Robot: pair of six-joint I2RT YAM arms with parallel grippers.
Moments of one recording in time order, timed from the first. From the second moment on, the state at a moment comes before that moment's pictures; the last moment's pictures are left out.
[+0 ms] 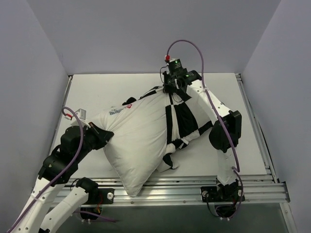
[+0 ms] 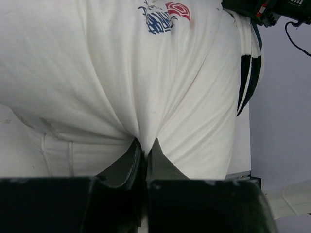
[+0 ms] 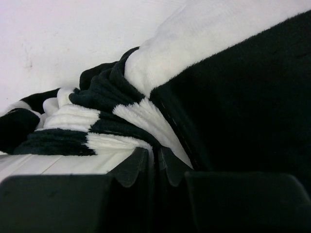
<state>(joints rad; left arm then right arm) -0.48 0.59 0.89 -0.75 -0.10 -0.86 0.48 2.05 2.01 -0.73 0.06 0.32</state>
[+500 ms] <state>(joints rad) -0.48 0.74 0.94 -0.85 -0.21 -0.73 0.48 1.91 1.75 -0.48 -0.09 0.30</state>
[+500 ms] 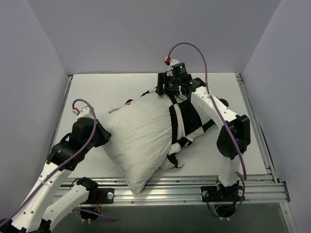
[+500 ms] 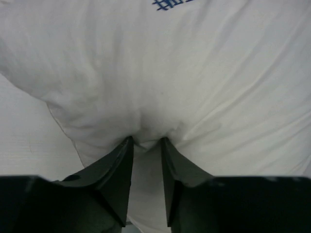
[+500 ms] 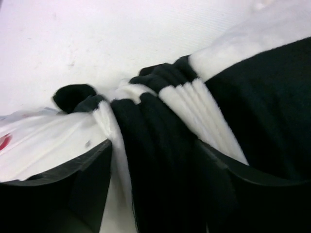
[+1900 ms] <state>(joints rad) -1.48 1.61 1.31 -0.75 -0.89 -0.26 0.50 1.47 1.04 -0.07 -0.04 0.50</state>
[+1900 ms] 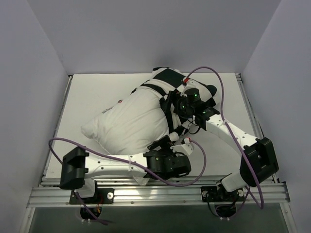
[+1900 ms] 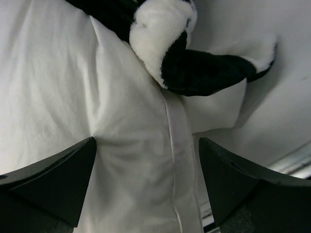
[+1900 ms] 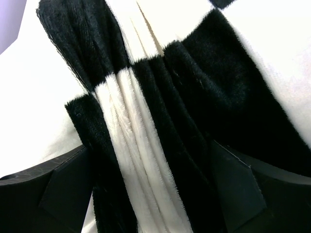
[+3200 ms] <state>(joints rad) -1.27 1.47 1.29 -0.77 -0.80 -0.37 0.51 1.01 0.79 -0.31 -0.20 0.43</state>
